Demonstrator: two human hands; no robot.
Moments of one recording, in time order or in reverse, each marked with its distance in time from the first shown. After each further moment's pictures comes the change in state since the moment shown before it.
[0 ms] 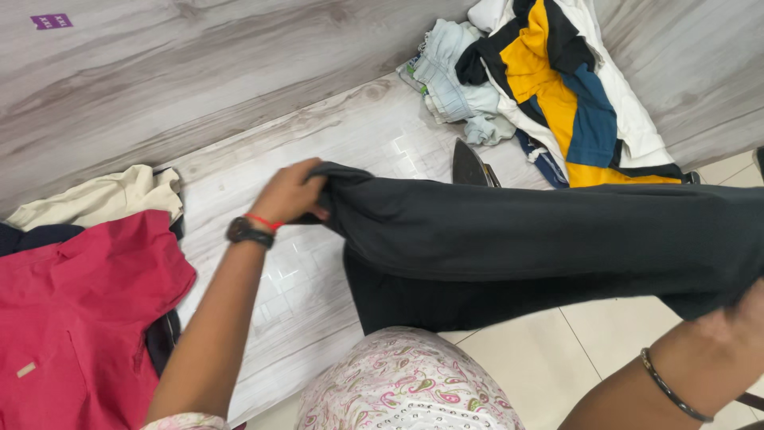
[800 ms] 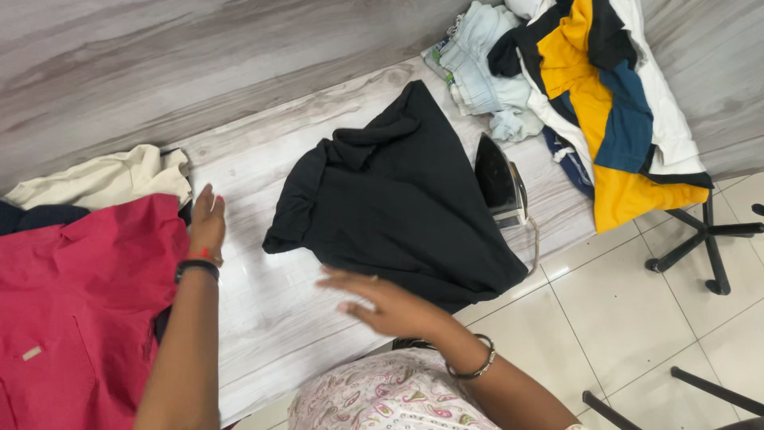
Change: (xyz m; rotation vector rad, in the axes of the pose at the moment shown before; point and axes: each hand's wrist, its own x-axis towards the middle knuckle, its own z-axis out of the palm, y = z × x) left_hand -0.009 -0.297 -0.063 -0.350 0.627 -0.199; right_hand -0.180 0.055 0.271 -0.011 -1.493 0.049
